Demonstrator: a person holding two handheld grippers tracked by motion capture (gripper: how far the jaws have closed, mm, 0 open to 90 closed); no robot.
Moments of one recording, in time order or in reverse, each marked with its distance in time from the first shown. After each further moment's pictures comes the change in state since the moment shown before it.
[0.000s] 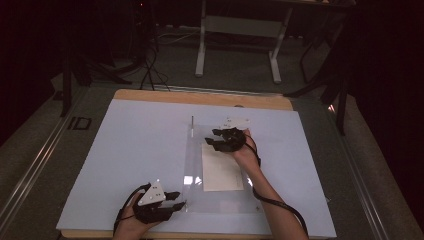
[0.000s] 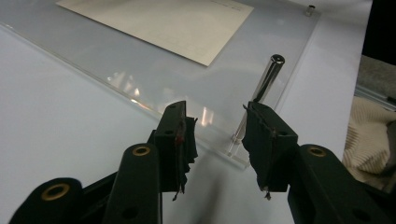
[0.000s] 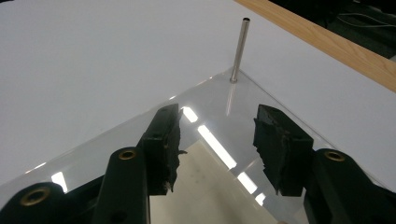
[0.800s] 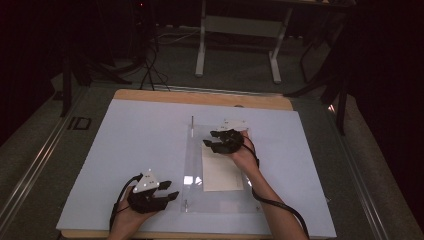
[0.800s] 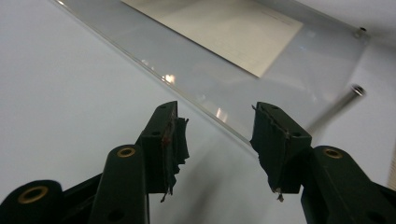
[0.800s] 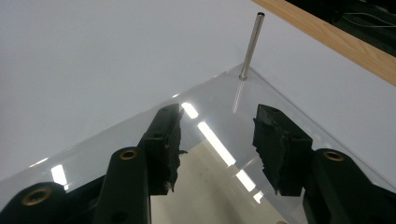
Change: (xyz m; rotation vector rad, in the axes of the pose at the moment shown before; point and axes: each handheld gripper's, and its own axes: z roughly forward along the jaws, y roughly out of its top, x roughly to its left) left arm 0.014 0.003 -0.010 -0.001 0.133 -0.102; right arm 0.007 0.000 0.004 0.019 0.007 -0.031
